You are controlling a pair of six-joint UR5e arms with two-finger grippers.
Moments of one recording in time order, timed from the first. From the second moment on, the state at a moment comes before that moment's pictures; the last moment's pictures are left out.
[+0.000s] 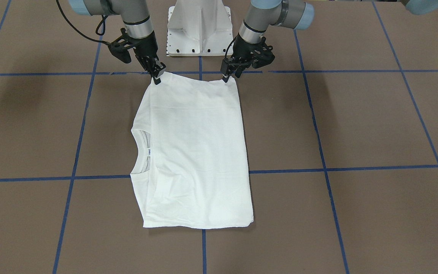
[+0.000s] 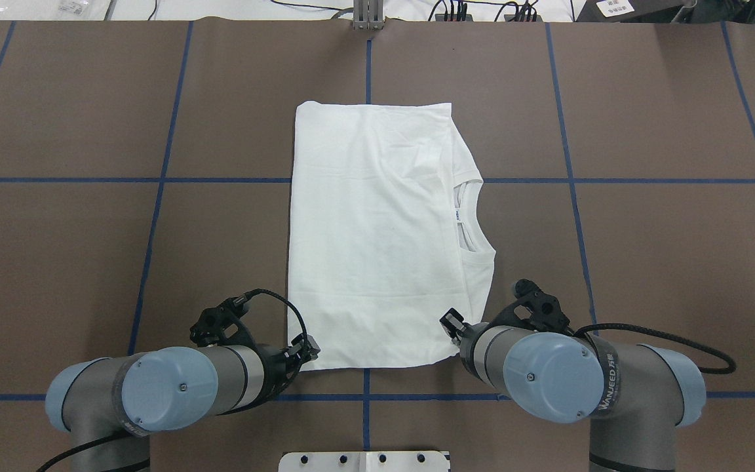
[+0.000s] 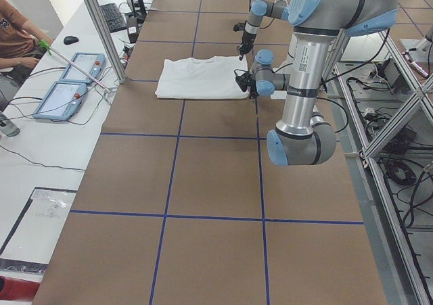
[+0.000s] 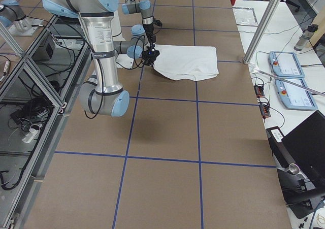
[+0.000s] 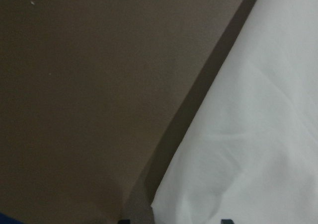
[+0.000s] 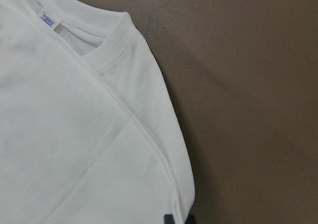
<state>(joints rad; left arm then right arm) -0.19 -1.90 -1.89 -2.00 -1.56 -2.05 0.21 -1.29 2.04 -1.43 1.48 2.23</state>
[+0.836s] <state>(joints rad) -0.20 -1.90 -1.90 -2.00 -1.56 -2.05 0.20 -1.29 2.05 -1.43 1.48 2.23</state>
